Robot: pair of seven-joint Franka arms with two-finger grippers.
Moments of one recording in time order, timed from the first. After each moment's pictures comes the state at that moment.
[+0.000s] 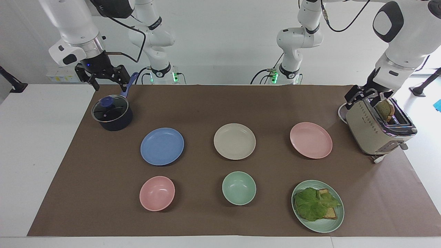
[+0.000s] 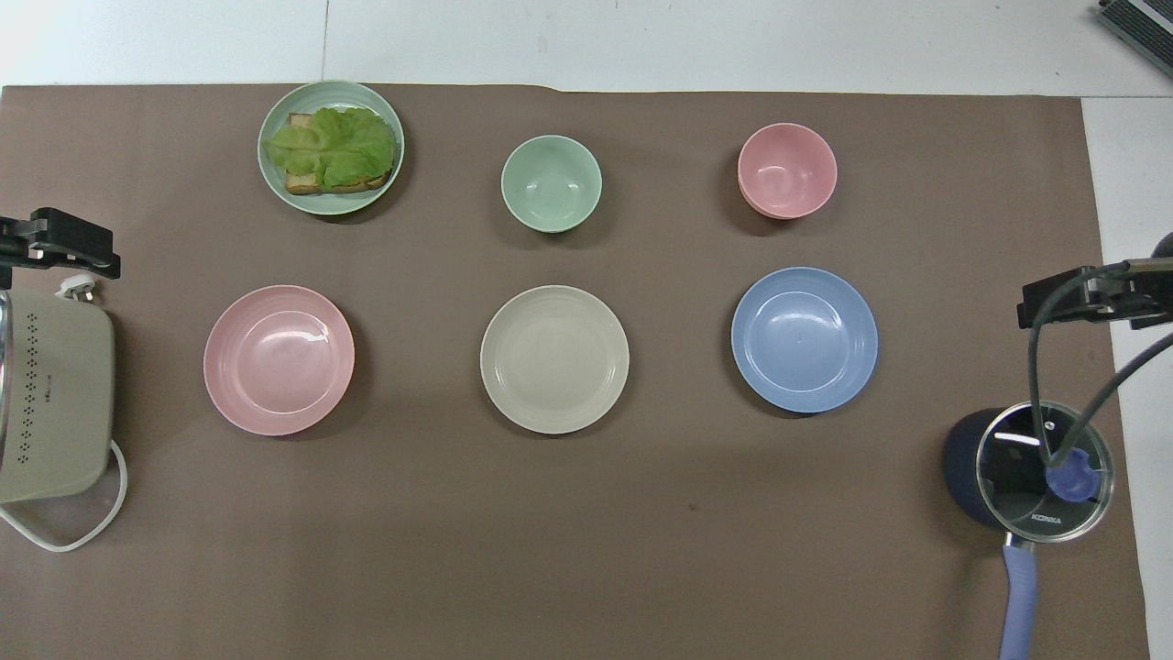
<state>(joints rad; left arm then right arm) 0.01 0.10 -0.01 -1.48 0.01 1.56 -0.05 -0.06 0.00 0.05 -1.54 -0.04 1.50 0.03</state>
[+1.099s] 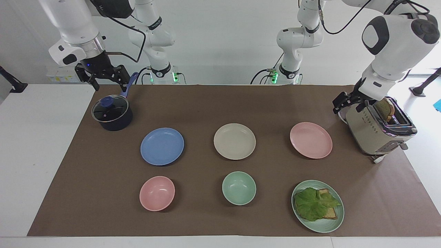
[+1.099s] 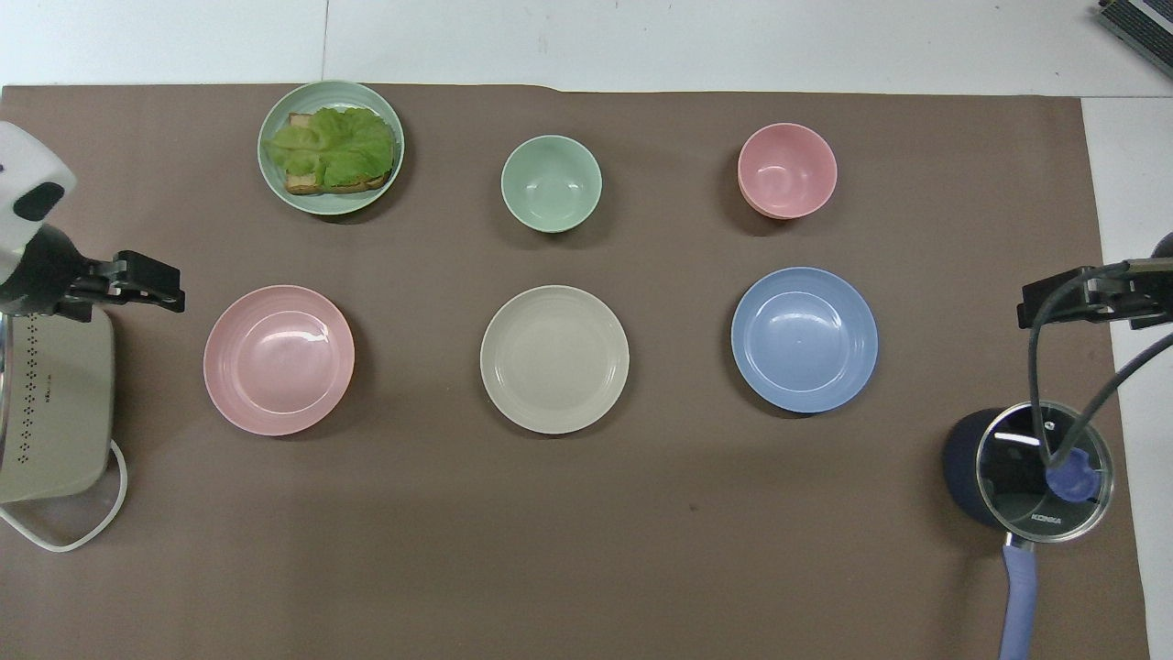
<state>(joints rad) 0.01 0.06 -0.02 -1.76 -0.03 1.75 -0.04 -0.06 0.00 0.05 -1.54 -0.04 1.50 0.03</state>
